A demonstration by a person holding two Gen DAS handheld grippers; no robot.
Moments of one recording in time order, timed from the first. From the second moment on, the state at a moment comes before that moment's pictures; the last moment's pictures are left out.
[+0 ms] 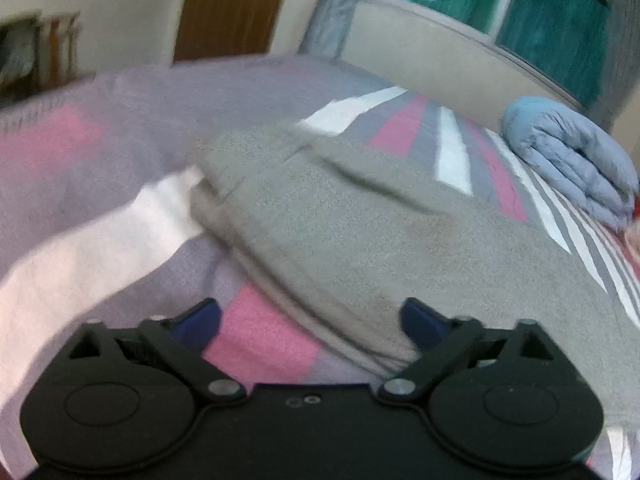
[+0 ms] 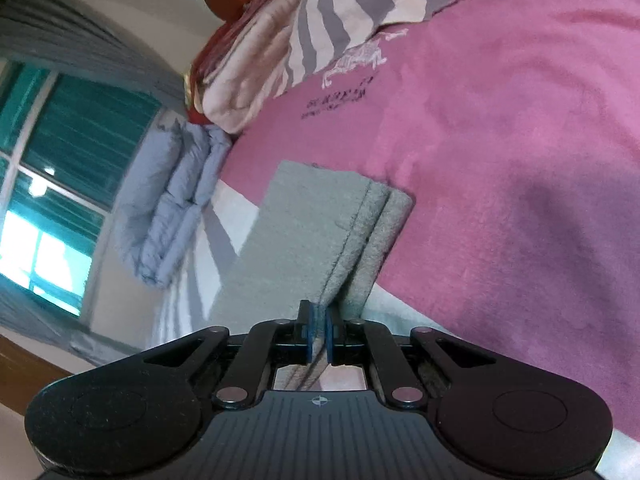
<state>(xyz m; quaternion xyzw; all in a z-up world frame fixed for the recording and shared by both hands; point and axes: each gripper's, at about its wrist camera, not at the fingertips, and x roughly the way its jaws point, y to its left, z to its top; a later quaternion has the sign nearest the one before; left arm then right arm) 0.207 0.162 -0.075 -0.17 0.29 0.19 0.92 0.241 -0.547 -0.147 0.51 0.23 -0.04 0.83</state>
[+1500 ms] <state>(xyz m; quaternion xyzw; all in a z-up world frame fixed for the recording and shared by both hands) 0.248 -0.016 -0.091 -0.04 0.32 0.06 0.95 0.253 -0.596 -0.156 0.43 0.25 0.01 0.87</state>
